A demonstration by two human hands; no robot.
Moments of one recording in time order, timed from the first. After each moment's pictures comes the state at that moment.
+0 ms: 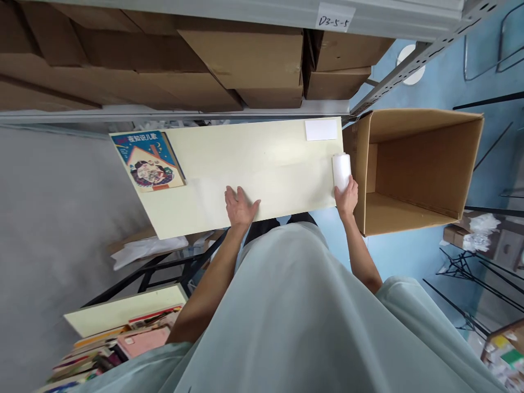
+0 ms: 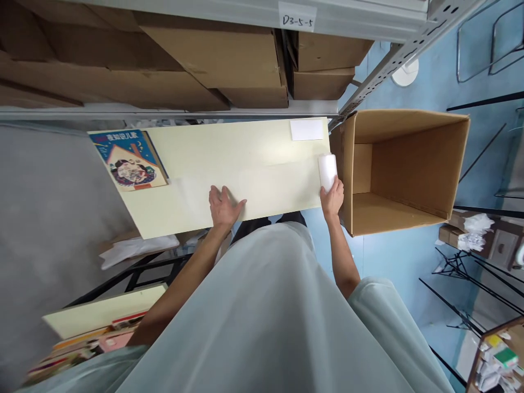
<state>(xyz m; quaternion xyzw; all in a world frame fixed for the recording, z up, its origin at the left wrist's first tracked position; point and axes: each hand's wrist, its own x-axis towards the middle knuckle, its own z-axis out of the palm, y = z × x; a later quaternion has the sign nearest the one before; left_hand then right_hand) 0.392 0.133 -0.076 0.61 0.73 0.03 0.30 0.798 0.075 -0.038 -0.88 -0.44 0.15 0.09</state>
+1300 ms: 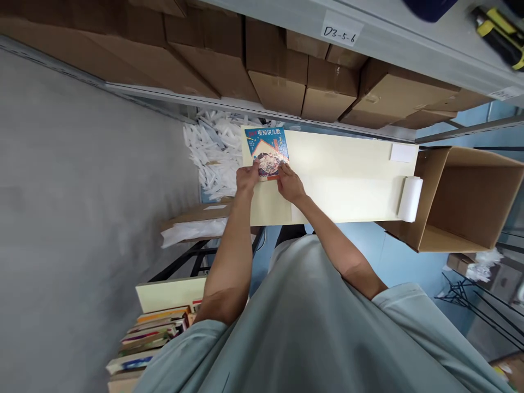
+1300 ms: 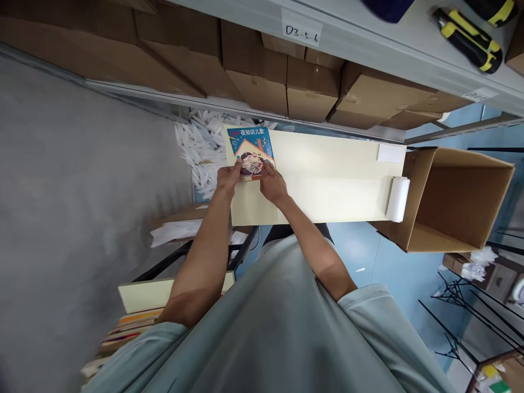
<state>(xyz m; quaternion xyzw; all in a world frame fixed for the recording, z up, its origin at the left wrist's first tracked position) 0.110 0.285 -0.075 0.30 0.82 0.24 0.43 0.283 0.250 -0.052 -0.59 -0.70 0.38 0.08</state>
